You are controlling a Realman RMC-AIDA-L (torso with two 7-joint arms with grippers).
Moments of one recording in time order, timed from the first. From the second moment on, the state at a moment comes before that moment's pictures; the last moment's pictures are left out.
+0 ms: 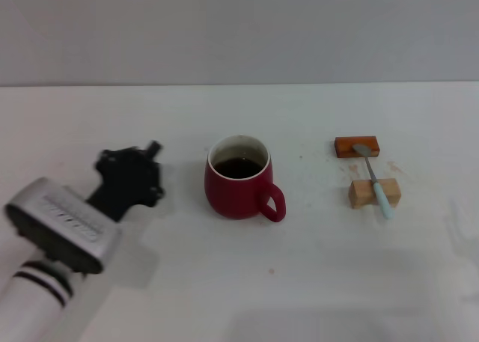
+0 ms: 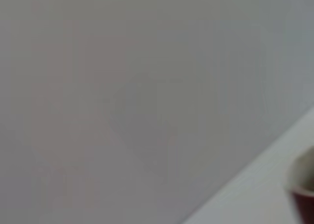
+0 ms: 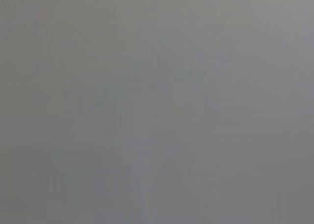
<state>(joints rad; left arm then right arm) -0.41 -2.07 -0.57 -0.36 2.23 1.00 0.43 0.01 2.08 0.62 0.58 -2.18 -1.59 -0.29</state>
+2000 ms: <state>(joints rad) -0.26 -2.07 -0.90 -0.26 2.22 1.22 0.01 0.09 2.09 0.49 0.51 -2.13 -1.32 -0.14</state>
